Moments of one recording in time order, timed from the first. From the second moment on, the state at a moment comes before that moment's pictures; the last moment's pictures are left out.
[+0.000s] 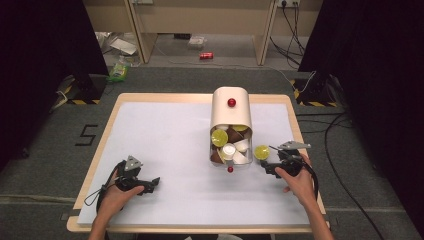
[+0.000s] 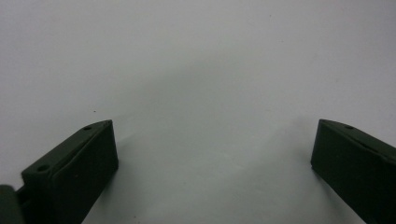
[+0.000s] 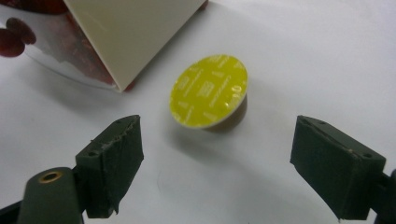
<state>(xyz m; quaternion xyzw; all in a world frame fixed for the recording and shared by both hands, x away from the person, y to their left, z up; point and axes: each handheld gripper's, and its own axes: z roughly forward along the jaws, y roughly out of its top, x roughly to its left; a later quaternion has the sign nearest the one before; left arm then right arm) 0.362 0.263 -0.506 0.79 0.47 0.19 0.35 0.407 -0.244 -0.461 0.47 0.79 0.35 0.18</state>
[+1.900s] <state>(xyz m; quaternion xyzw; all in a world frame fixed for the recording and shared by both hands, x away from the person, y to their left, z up) 0.362 0.263 -0.506 0.79 0.47 0.19 0.35 0.341 -0.254 -0.480 0.45 0.81 0.33 0.19</state>
